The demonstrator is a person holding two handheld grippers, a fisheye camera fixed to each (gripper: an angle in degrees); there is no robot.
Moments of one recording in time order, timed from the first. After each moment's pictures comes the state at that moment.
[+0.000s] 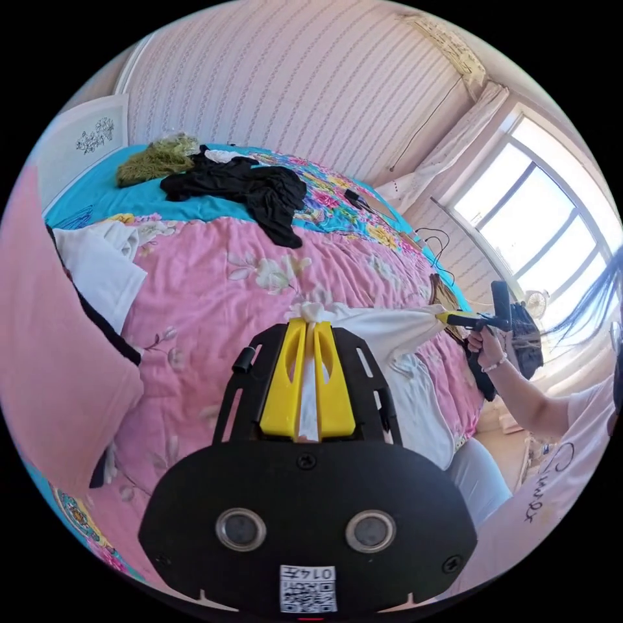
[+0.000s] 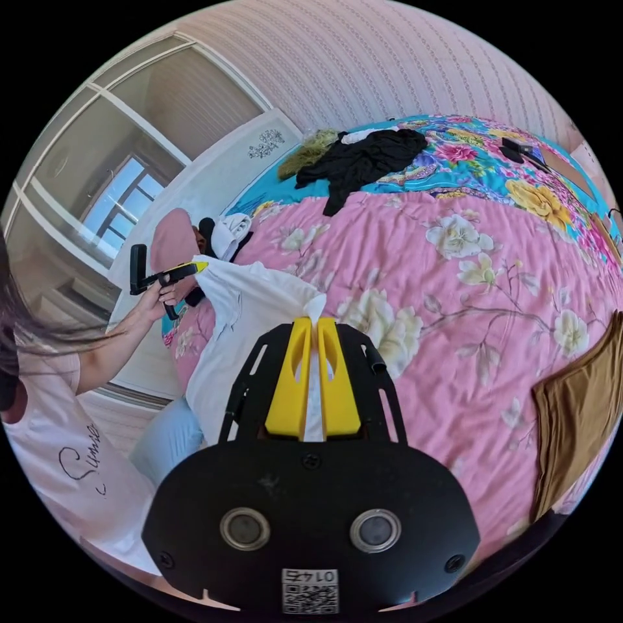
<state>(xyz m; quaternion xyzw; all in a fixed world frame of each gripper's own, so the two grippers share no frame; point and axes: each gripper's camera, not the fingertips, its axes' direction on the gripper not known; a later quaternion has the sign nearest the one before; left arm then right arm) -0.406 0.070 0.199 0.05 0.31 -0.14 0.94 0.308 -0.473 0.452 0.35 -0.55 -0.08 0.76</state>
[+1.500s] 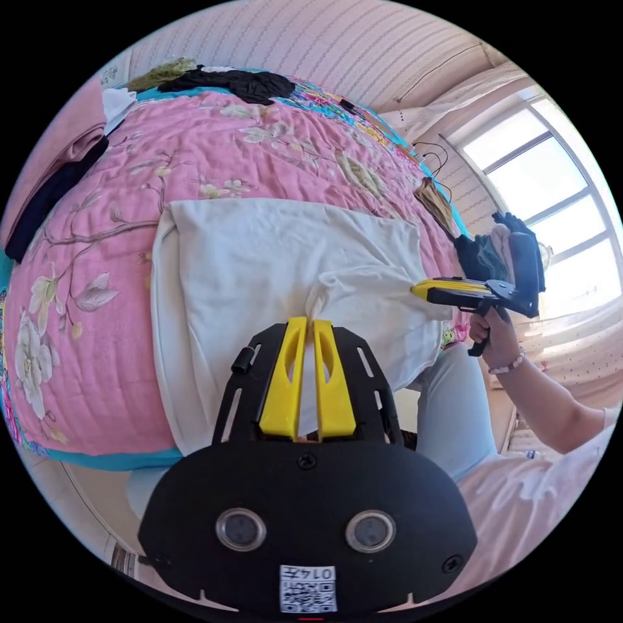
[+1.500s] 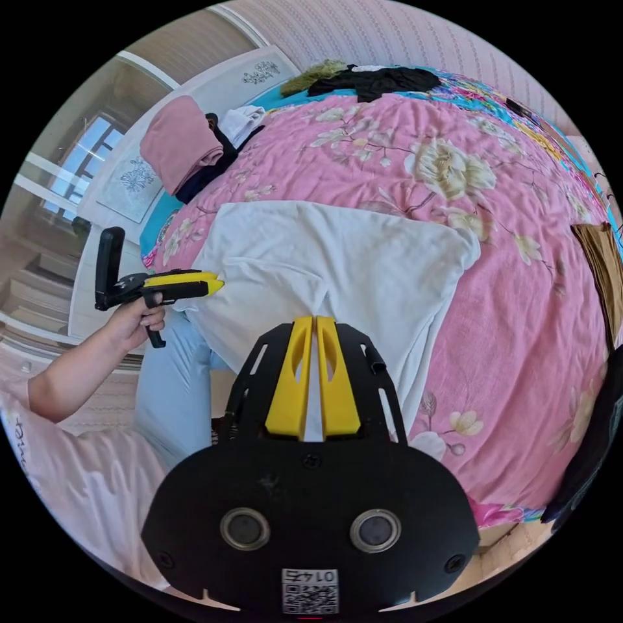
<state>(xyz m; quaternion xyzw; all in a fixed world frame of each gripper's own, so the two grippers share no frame) -0.204 0.286 0.125 -0.09 0.35 -0.13 0.92 0.135 -0.198 0.350 0.26 -0.50 -0.10 0.82</state>
